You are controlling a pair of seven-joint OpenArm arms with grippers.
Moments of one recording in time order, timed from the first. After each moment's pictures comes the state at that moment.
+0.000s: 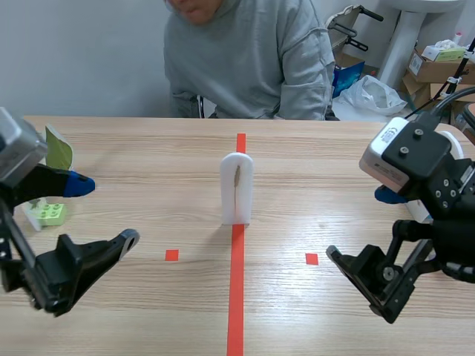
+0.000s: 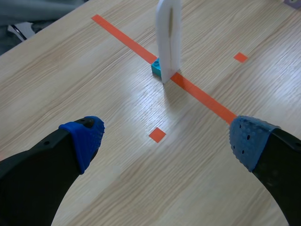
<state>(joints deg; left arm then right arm) 27.6 -27.9 -6.3 110.3 -13.6 -38.8 10.9 -27.7 33.3 -1.2 118.6 9.9 26.8 -27.6</state>
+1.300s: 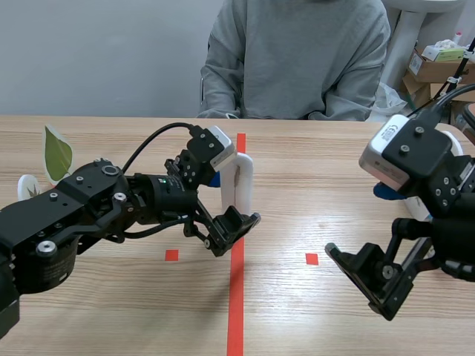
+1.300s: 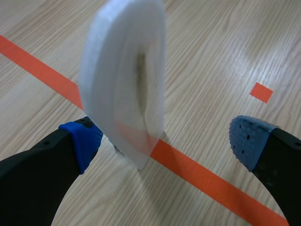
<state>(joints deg) -16.2 -10.2 26.9 60.4 1.2 -34.4 1.9 -27.7 33.3 -1.2 118.6 9.0 26.8 -25.5</state>
